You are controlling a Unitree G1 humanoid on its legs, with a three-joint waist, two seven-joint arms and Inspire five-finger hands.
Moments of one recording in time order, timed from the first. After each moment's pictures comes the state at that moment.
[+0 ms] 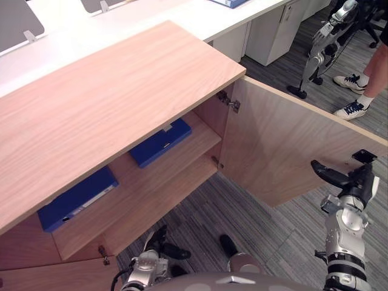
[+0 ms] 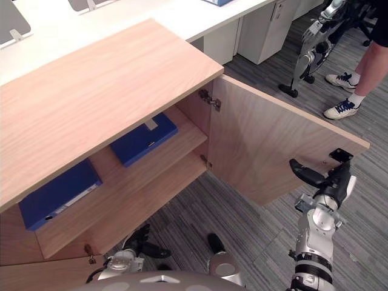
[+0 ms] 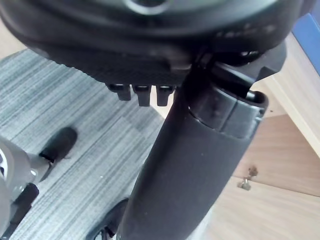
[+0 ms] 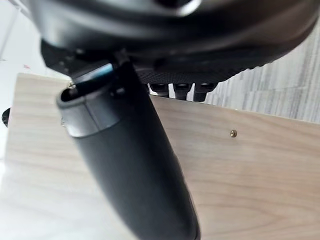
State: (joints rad) left arm 0.05 0.08 -0.02 0.99 0.09 -0.04 0.05; right arm -0.05 -0.28 -0.48 0.40 0.24 -0.13 -0.25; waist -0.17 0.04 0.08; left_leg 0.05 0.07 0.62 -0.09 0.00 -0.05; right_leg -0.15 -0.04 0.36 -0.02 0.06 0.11
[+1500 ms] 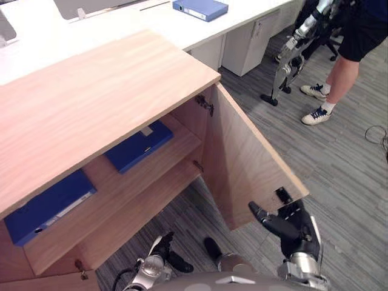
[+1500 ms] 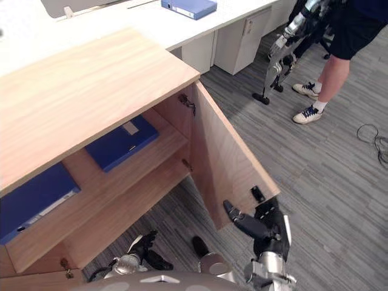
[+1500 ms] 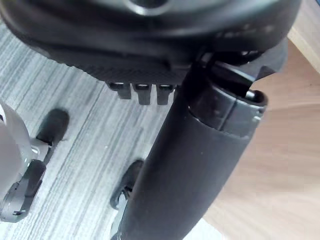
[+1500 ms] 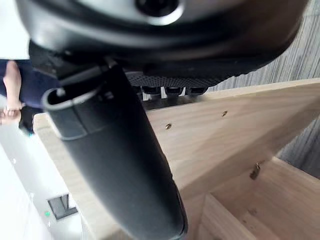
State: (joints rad) left arm 0.05 0.10 -0.23 1.05 0.17 -0.06 0.06; right arm 0.82 -0.09 0.15 -0.38 0.45 -0.12 -0.07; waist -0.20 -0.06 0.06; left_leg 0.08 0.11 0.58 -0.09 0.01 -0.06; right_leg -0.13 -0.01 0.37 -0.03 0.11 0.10
